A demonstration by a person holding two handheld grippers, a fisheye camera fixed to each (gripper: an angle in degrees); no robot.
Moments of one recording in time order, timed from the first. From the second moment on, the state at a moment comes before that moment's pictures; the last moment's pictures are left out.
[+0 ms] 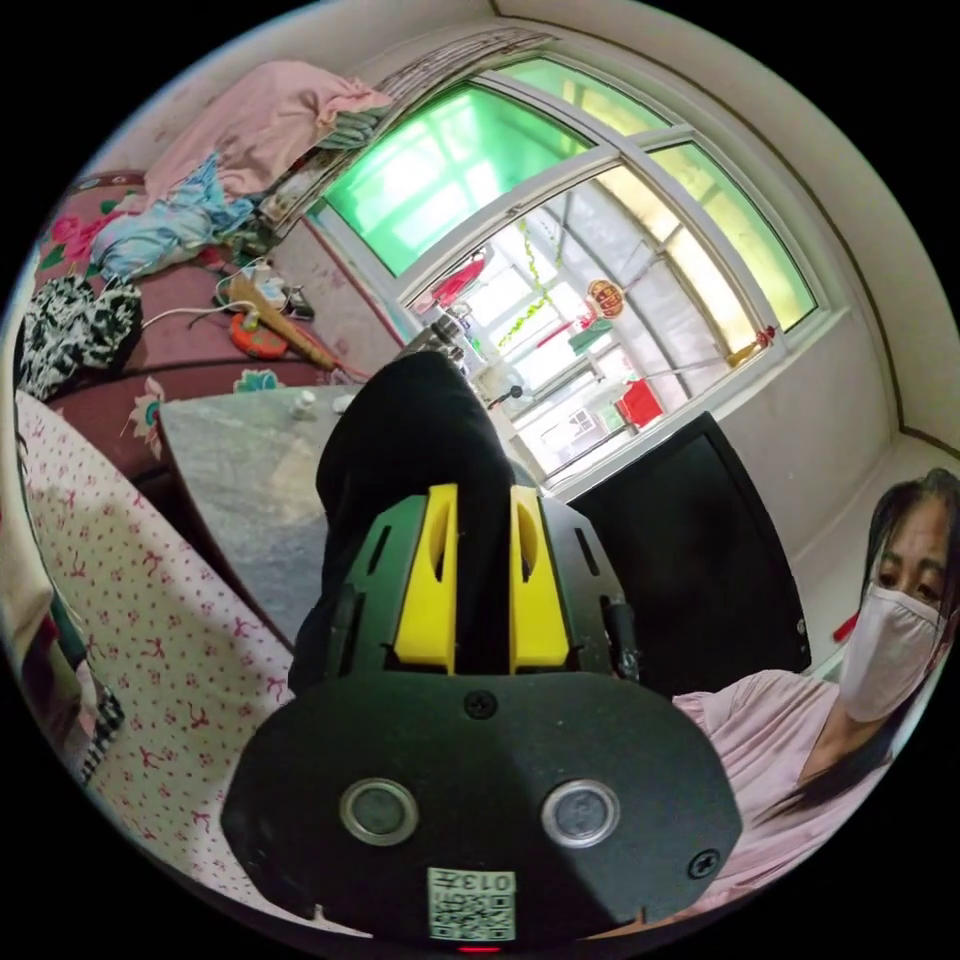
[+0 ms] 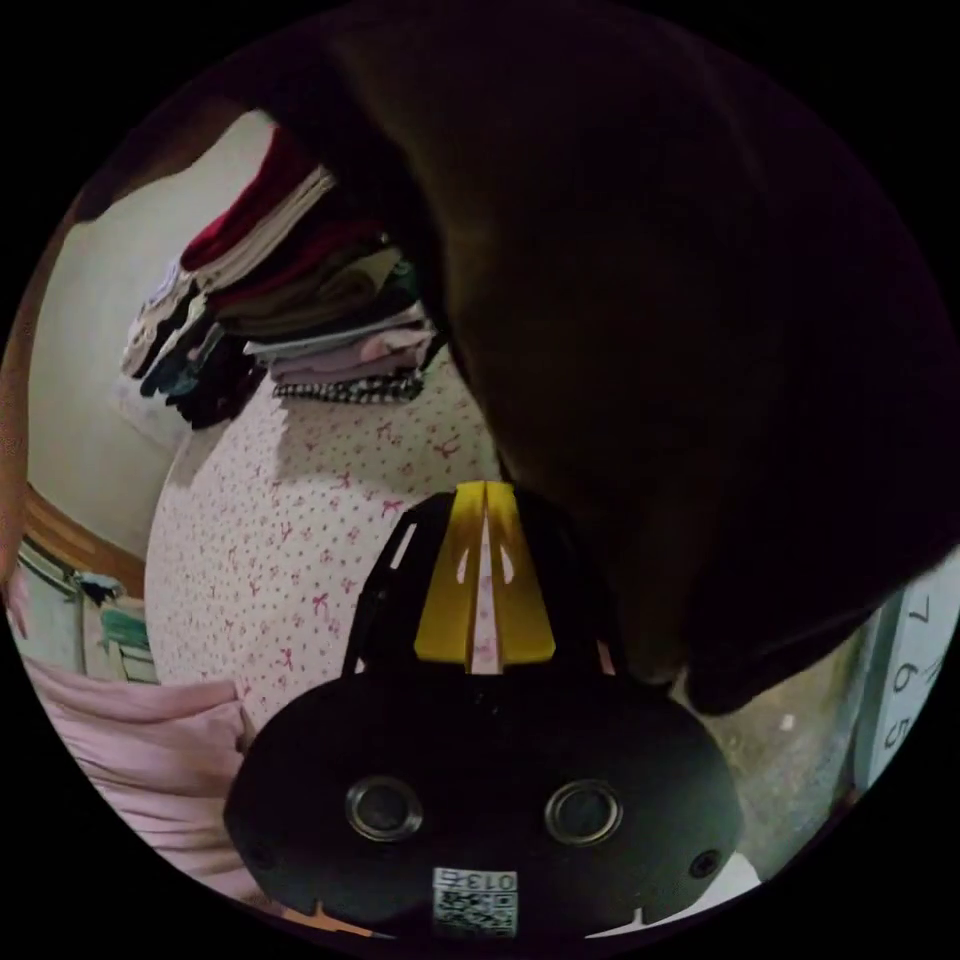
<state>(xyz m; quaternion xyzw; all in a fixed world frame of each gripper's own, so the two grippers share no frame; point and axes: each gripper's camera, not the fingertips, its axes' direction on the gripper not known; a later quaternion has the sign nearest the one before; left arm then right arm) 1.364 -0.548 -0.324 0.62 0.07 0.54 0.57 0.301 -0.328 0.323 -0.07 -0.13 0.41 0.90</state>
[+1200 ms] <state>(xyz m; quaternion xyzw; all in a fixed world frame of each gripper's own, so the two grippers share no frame) 1.306 -0.681 -0.350 0.71 -0.09 0.36 0.60 0.488 -0.217 0.187 -0.07 0.00 0.54 0.84</state>
